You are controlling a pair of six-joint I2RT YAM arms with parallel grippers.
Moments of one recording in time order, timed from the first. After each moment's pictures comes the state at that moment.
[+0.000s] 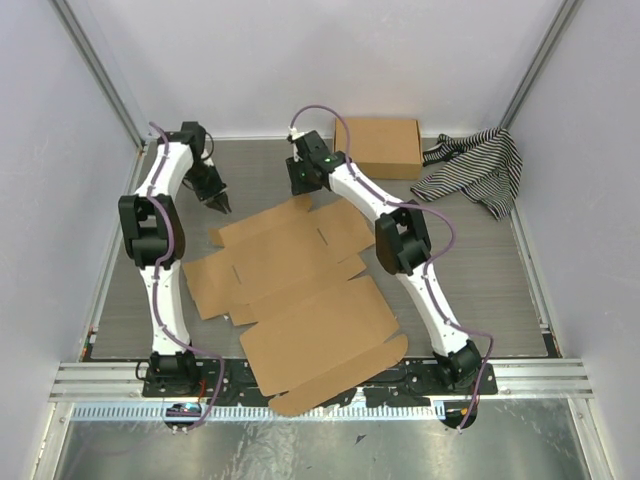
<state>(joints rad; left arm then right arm) -0.02 2.27 2.02 -1.20 0.21 -0.47 0.58 2.55 2.35 -0.62 -0.05 0.21</state>
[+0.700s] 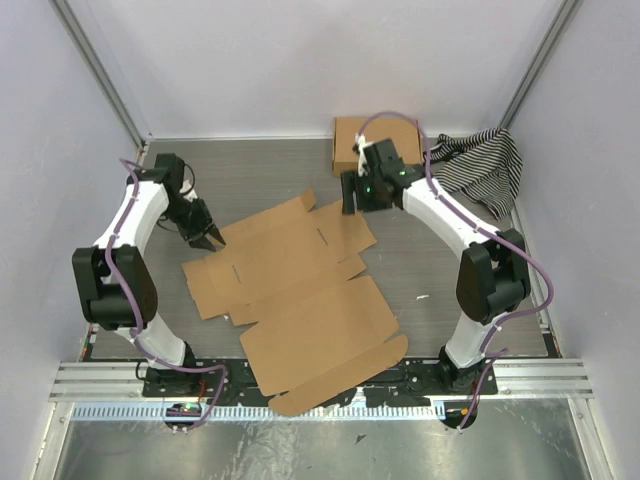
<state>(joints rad) 0.02 1.70 1.42 -1.12 0.29 -0.50 0.42 1.76 1.54 -0.60 -0.08 0.22</state>
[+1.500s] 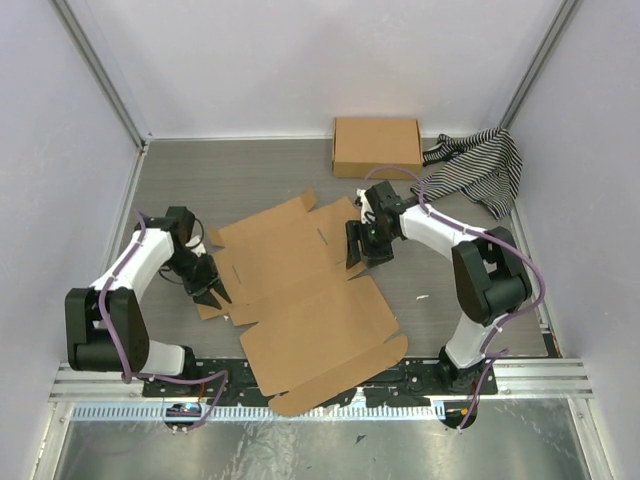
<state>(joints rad) -0.04 1.41 0.91 -1.15 0.36 -0.50 0.43 1.72 1.13 -0.62 -0.31 0.28</state>
